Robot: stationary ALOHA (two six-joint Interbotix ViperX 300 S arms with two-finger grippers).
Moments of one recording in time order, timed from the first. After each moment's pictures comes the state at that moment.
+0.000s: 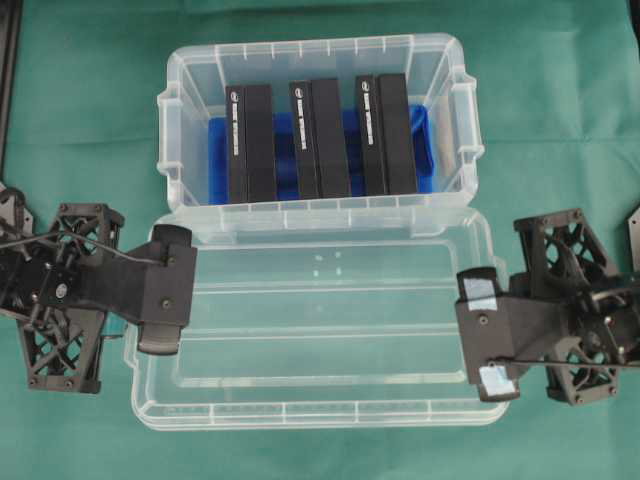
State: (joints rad) left arm -0.30 -0.35 0.48 0.01 1.13 -0.27; right arm 0.41 -0.28 0.41 -0.25 1.17 0.44
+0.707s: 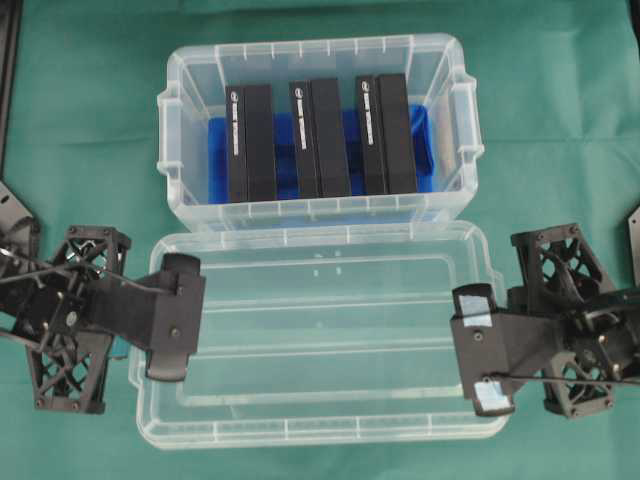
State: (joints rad) left arm -0.36 -0.31 0.49 0.01 1.09 -0.30; right arm 0.44 -0.25 0.42 -0.25 1.15 0.48
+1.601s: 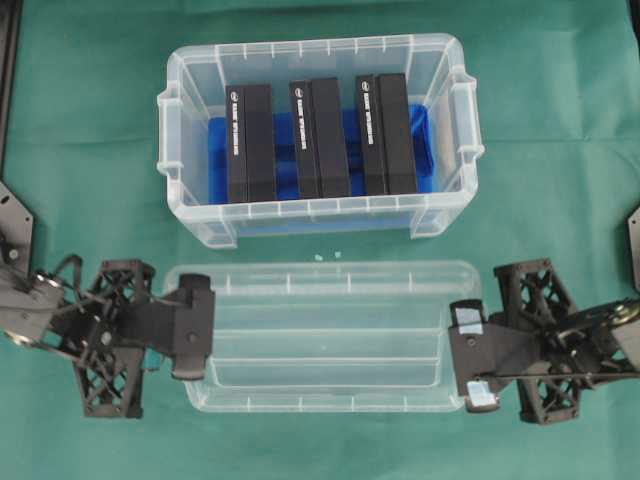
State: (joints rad) left arm -0.38 -0.19 0.75 0.01 0.63 -0.41; right arm 0.45 -0.18 0.71 -0.26 0.69 0.65
